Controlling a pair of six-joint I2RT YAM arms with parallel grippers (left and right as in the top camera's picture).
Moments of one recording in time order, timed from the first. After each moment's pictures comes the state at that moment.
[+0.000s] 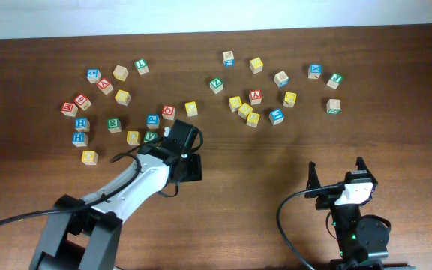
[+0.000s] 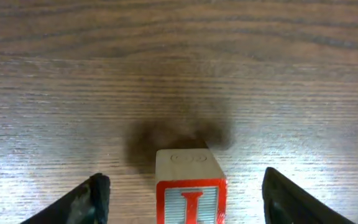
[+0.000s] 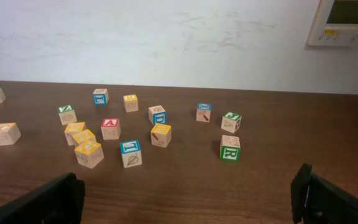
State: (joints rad) left arm -0.46 1.67 0.91 -0.56 -0.03 -0.49; right arm 0.03 0.01 0.01 -0.07 0.00 -0.01
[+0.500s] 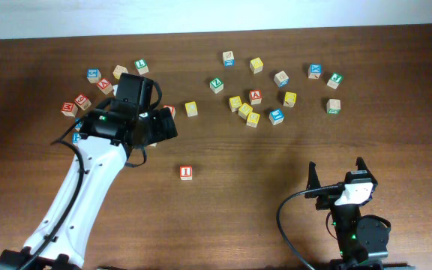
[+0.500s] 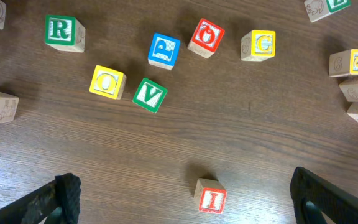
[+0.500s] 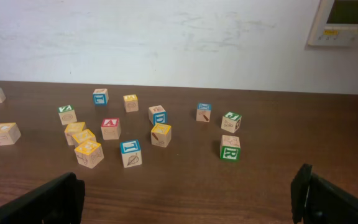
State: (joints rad) left arm -0.25 1.51 1.30 -0.93 -0.09 -0.48; right arm 0.03 0.01 0.01 -0.07 0.00 -0.01
